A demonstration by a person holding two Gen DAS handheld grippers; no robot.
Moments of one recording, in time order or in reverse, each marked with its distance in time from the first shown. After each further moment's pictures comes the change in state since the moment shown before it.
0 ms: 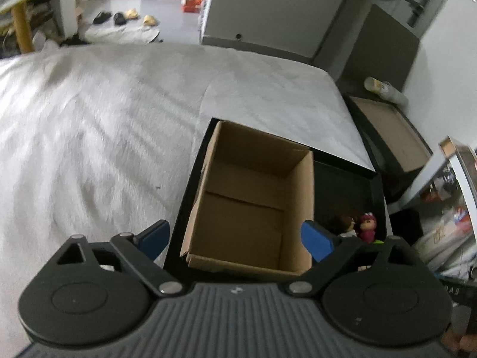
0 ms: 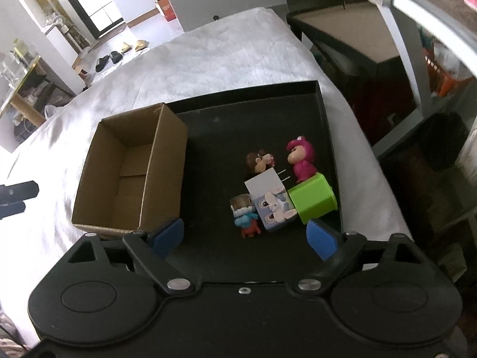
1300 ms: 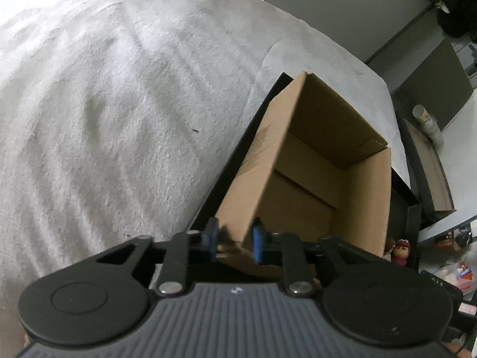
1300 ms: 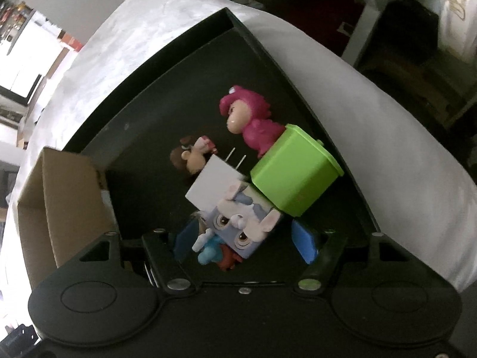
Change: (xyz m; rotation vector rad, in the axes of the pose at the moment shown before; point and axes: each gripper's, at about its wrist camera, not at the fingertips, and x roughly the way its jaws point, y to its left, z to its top) left arm 0.087 0.070 -0.037 -0.288 0.071 -0.010; right arm 0.110 -0.052 -0.004 0.458 0.090 -0.074
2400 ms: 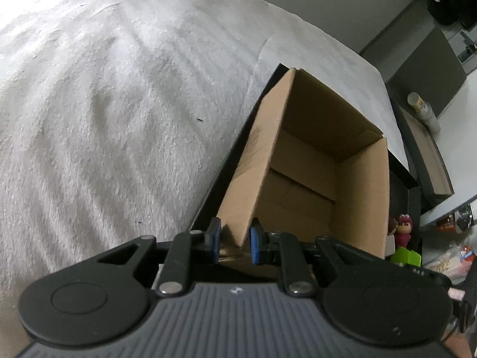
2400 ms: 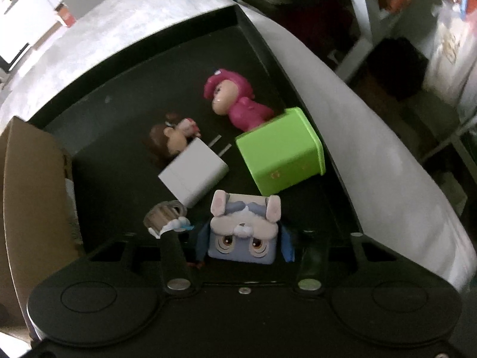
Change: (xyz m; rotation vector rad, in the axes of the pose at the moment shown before) left arm -0.007 0.010 -0.014 0.034 0.003 0.001; right arm 0.016 0.019 -0.024 -0.179 -0.085 -0.171
